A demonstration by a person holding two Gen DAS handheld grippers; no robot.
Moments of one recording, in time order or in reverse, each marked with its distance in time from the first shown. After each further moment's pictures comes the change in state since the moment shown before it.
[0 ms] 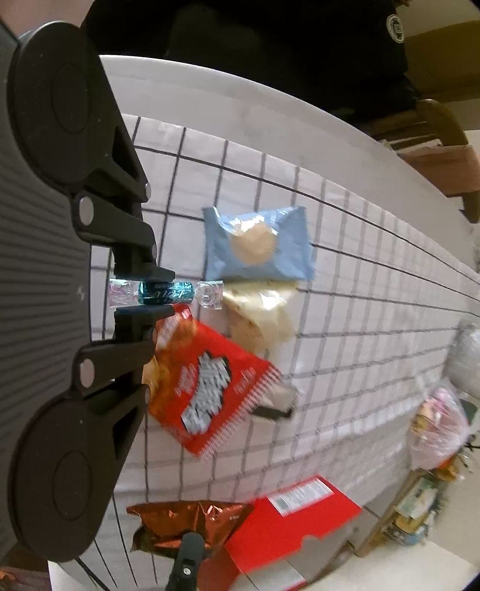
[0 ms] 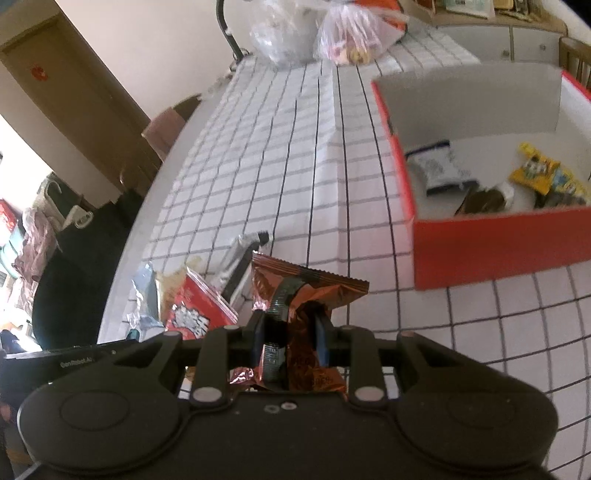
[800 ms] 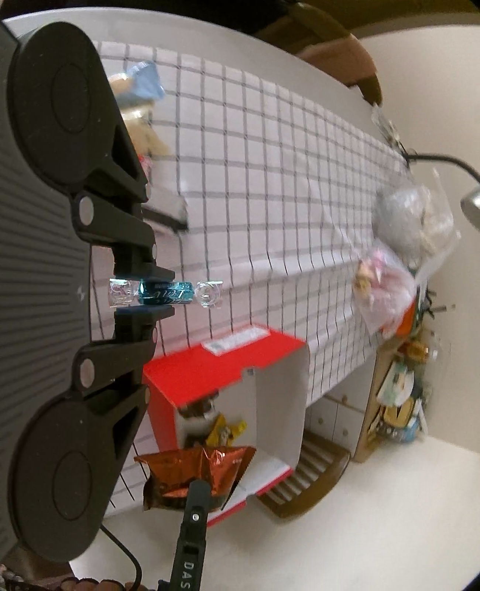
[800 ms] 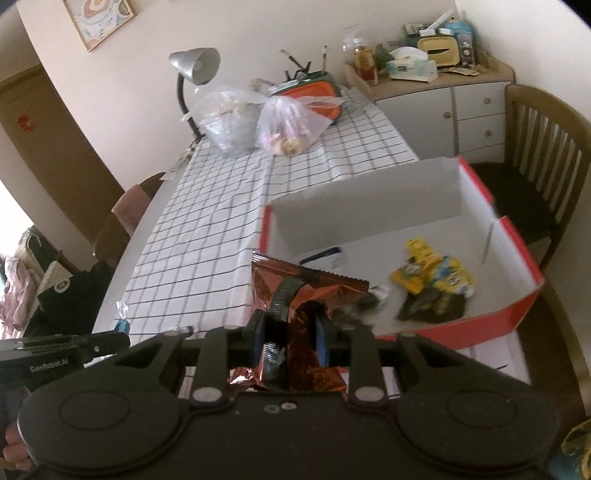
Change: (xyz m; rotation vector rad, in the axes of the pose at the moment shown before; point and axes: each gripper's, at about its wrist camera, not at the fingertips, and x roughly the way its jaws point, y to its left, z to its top) left arm -0.048 -0.178 0.052 0.237 -0.156 -0.144; right arm -0.094 -0.096 0.055 0.025 -0.188 -0.087
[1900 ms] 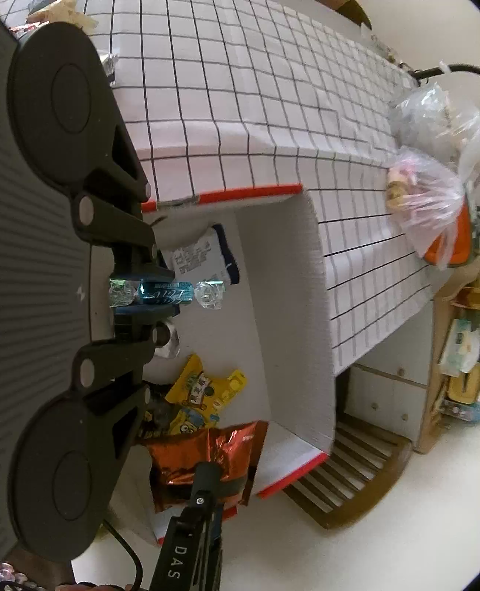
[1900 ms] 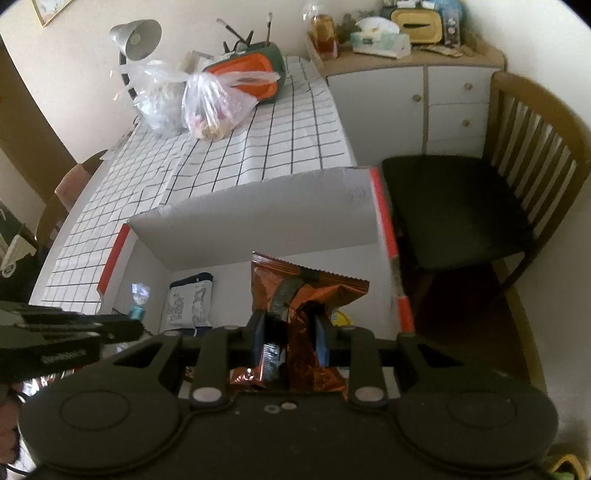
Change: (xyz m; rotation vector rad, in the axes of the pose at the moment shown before) left arm 0.159 -0.150 0.073 0.084 0.186 0.052; right arm 0.075 -0.125 0.068 -0.057 0.127 -0.069
